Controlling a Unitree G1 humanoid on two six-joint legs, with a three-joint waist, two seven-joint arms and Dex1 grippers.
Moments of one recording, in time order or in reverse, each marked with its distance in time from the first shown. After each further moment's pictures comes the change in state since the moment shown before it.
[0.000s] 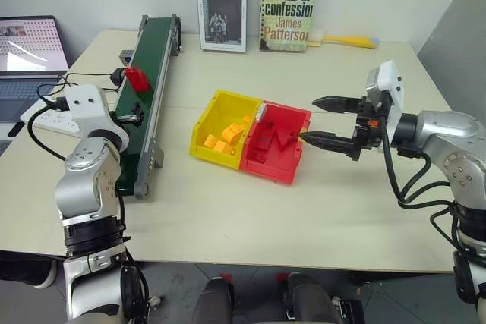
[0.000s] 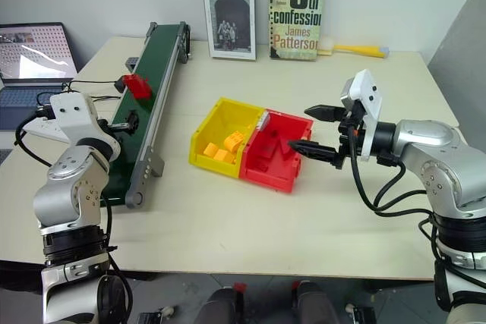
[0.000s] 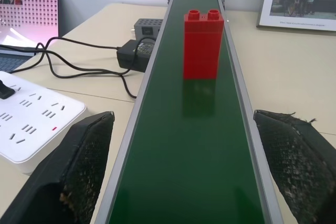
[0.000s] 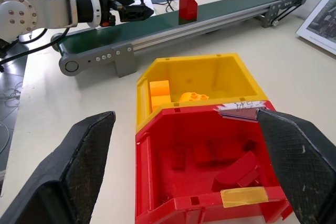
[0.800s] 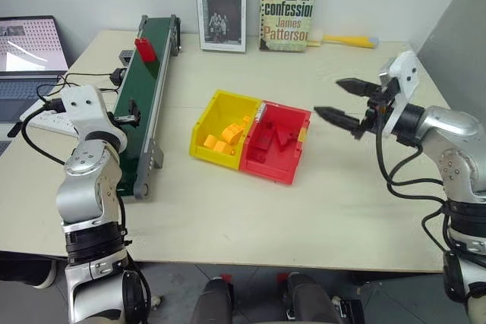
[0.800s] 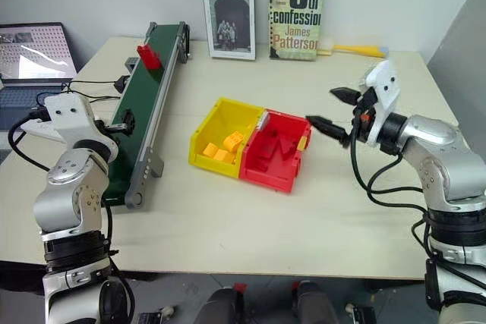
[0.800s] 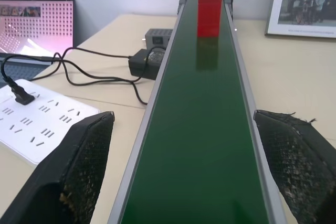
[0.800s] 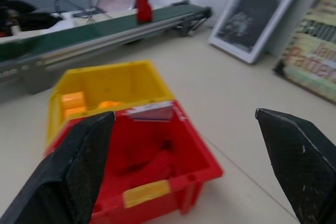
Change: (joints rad) left arm 0.030 -0.002 0.001 -0.054 0.025 0.005 0.028; right arm 0.007 0.020 -0.022 0.097 -0.101 -0.113 -0.025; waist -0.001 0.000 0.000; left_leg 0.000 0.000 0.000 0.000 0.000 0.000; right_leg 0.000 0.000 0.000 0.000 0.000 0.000
